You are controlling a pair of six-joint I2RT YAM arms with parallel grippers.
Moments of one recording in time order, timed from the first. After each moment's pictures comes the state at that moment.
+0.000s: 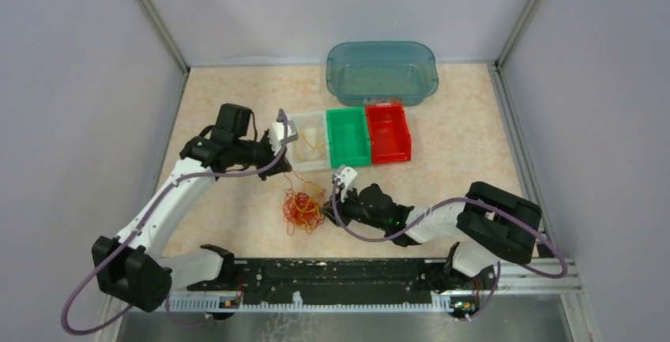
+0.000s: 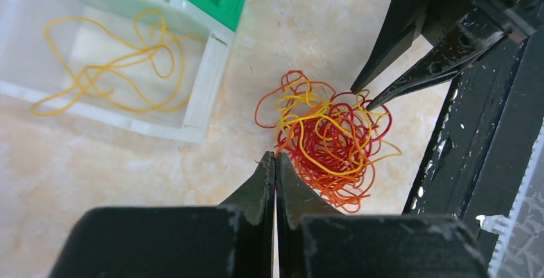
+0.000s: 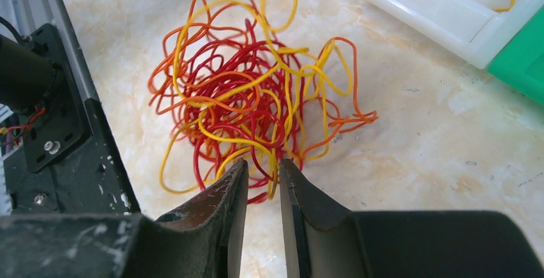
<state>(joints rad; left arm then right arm) -0.38 1.19 1.01 -0.72 0.64 0.57 1.10 1.49 0.40 0.78 0.01 0.29</state>
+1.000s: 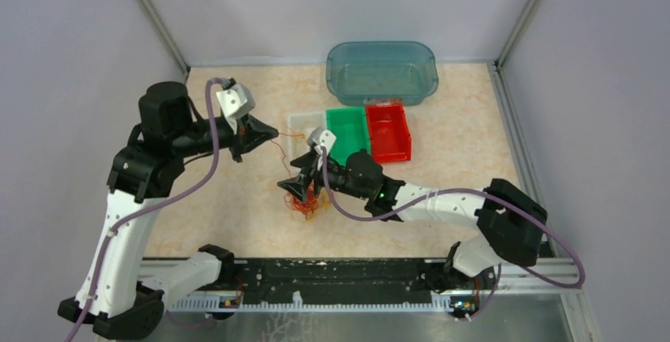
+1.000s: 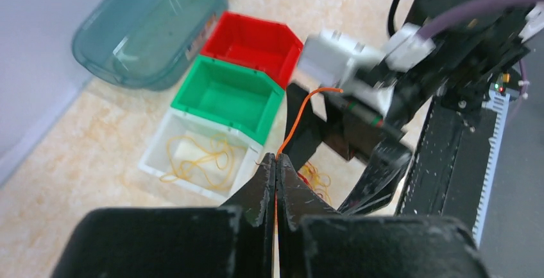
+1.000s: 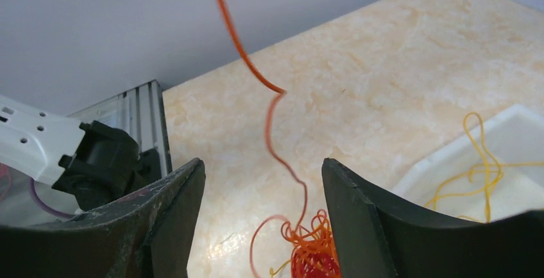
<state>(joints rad) -0.38 1.01 1.45 -0.84 0.69 0.34 1.07 1.41 0.79 0.65 -0.14 0.19</state>
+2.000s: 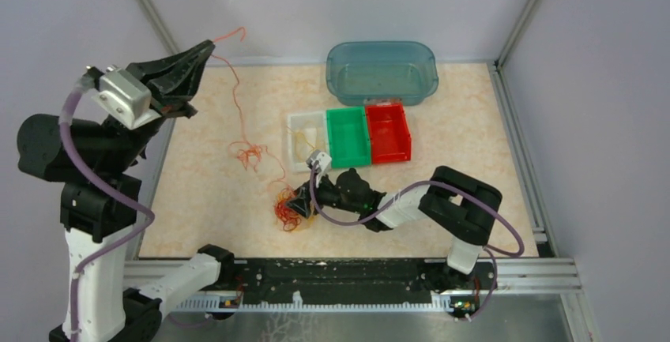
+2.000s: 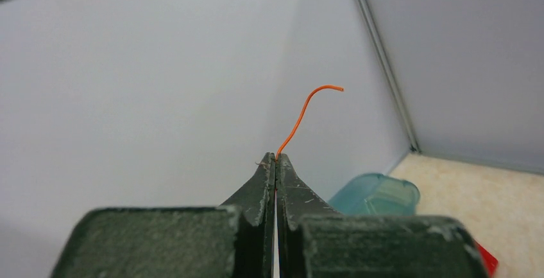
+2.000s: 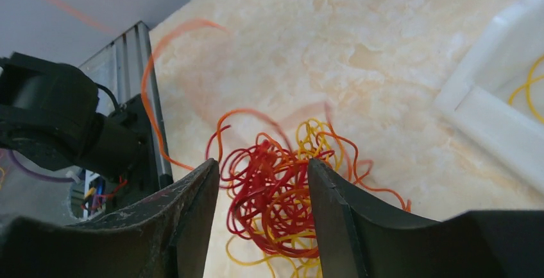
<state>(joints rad) -0.38 0.94 1.68 -0.25 0.42 0.28 1.07 1.72 0.67 0.93 -0.17 0.38</state>
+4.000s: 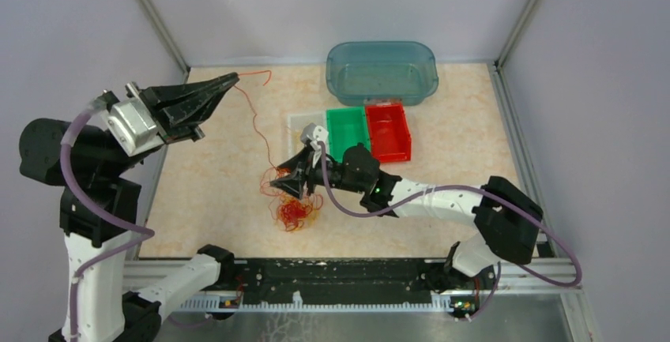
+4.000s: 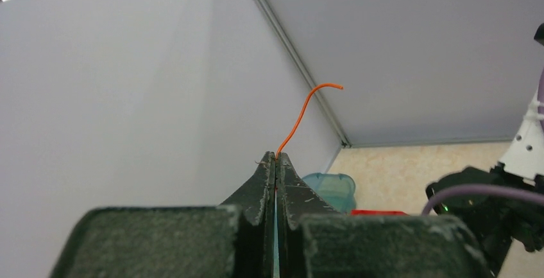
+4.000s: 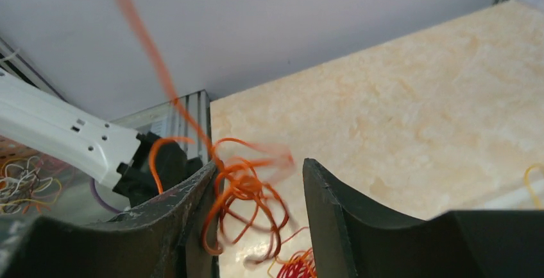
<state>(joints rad) -0.38 0.91 1.65 -0.25 0.70 0.25 1.07 1.46 0.91 0.66 -0.29 0.23</state>
